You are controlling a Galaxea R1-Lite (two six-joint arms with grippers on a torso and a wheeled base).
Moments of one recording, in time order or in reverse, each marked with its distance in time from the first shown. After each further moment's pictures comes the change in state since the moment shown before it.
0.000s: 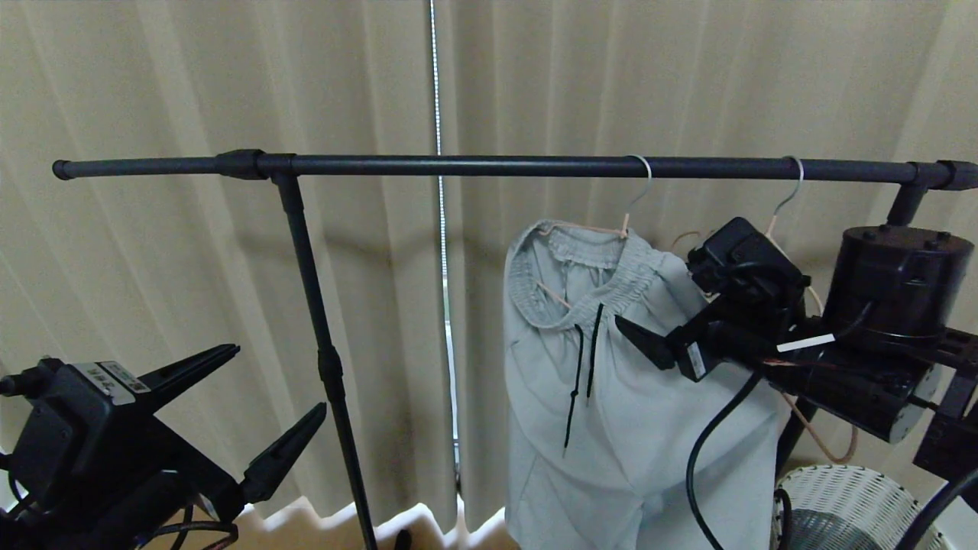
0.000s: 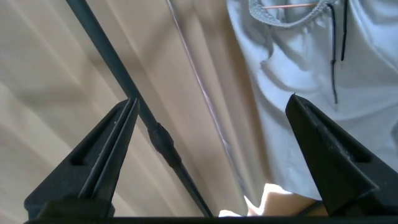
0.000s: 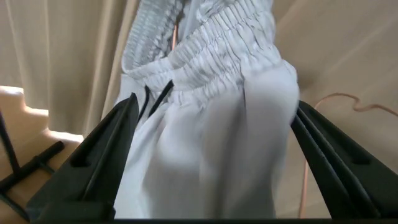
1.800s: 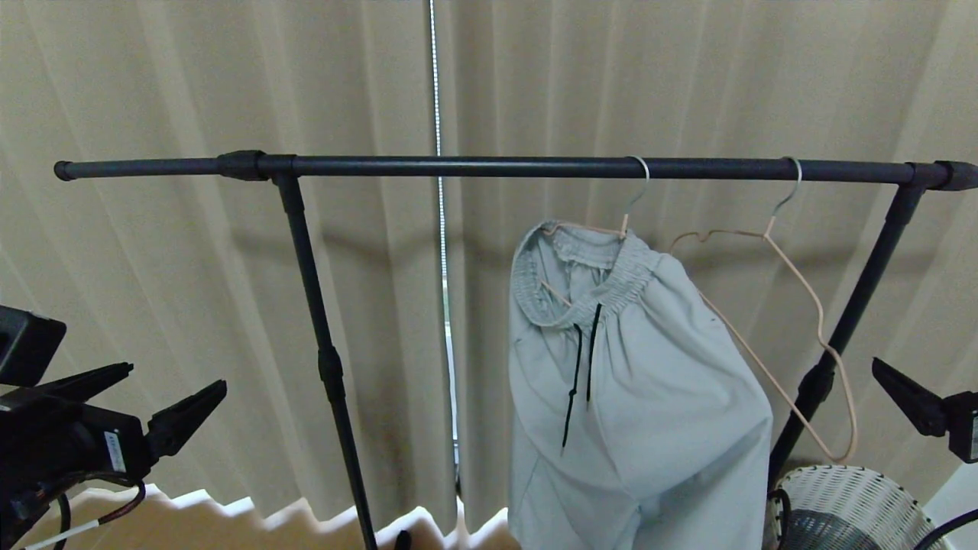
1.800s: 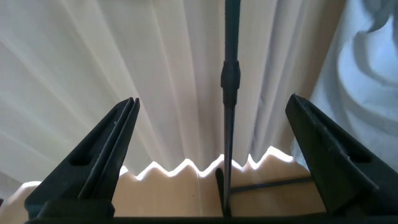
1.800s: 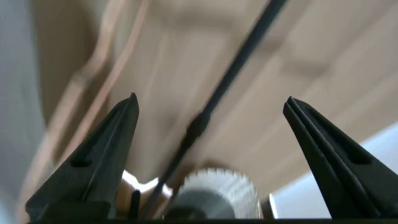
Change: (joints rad) left arm 0.416 -0.196 -0.256 0.704 -0.104 -0.174; right arm -0.493 -0.538 0.354 0.173 -0.037 0.031
